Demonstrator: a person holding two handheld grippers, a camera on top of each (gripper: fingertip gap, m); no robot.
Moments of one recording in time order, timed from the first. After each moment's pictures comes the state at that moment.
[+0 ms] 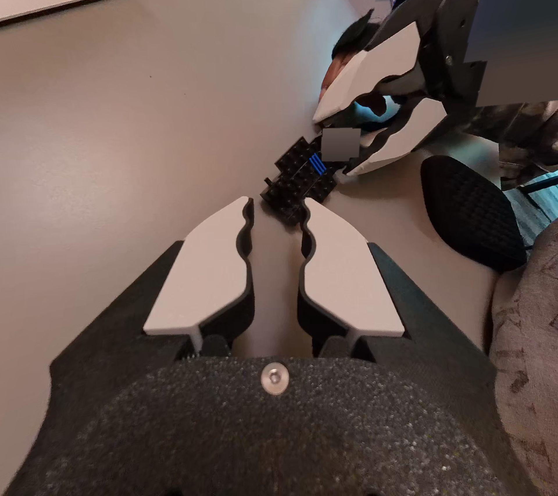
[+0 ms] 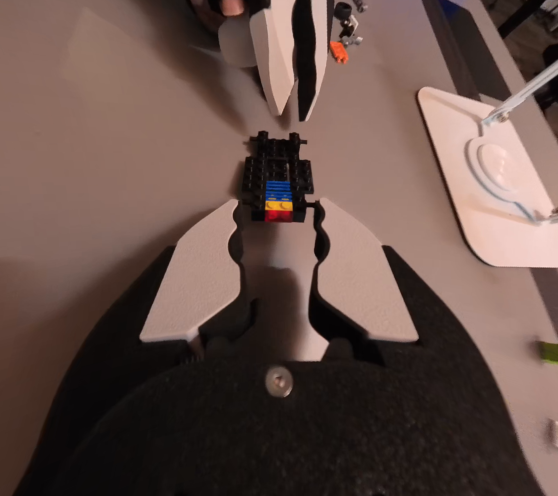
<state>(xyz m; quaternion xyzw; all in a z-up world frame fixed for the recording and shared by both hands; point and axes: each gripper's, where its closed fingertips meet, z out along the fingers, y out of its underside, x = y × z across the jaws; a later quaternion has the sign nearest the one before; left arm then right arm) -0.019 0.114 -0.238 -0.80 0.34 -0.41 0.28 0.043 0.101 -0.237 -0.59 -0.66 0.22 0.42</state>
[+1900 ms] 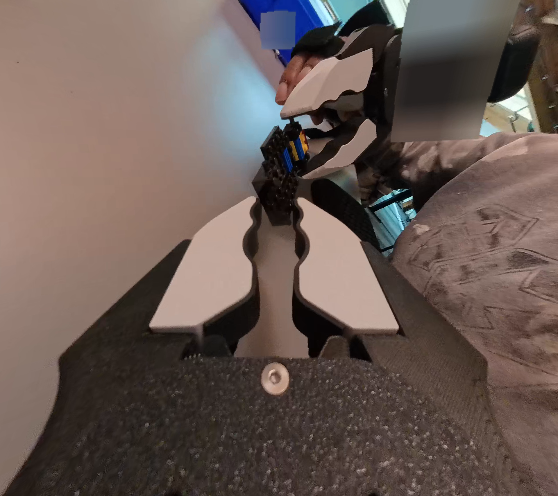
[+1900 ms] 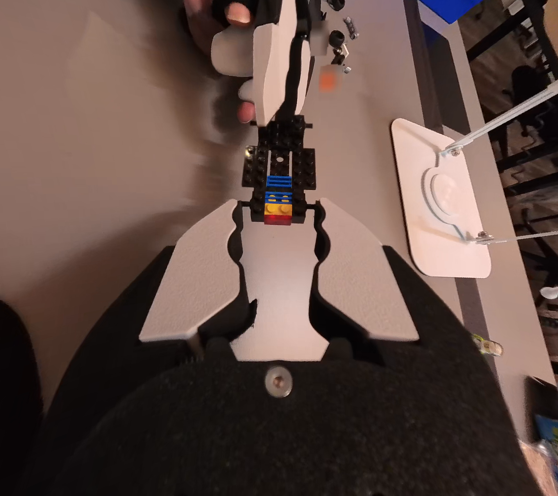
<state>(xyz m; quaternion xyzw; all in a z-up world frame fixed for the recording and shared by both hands) -0.006 0.082 -0.200 -0.72 0.29 -0.59 0.21 0.038 0.089 -0.194 -0.56 -0.69 0.16 0.43</state>
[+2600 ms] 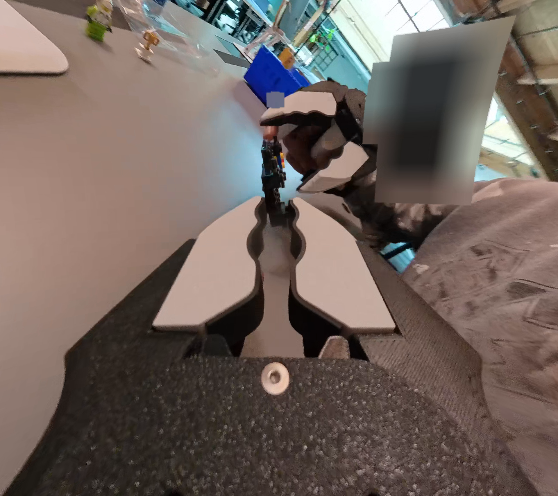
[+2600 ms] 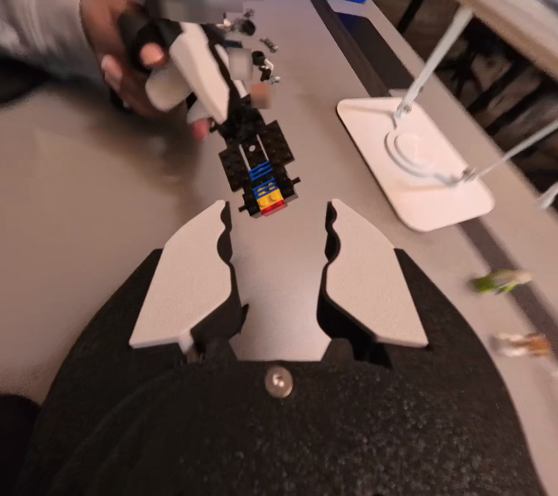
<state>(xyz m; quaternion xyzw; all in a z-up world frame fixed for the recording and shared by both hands) -0.012 0.105 -0.173 -0.69 0.24 -0.61 0.31 0.044 0.121 -0.175 -0.68 -0.52 0.23 0.46</state>
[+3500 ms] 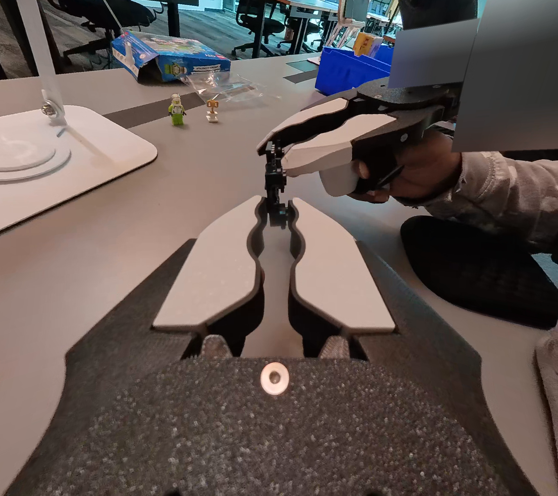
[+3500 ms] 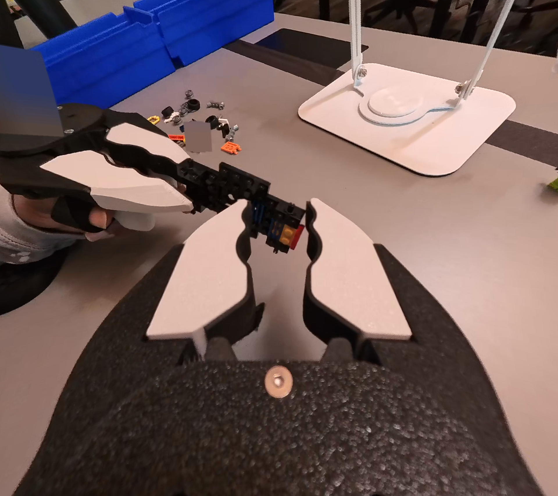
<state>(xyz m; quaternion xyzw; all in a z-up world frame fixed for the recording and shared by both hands) -0.003 0.103 -0.163 -0.70 0.33 -0.40 0.49 0.029 0.139 -0.170 -0.78 -0.29 0.31 0.47</state>
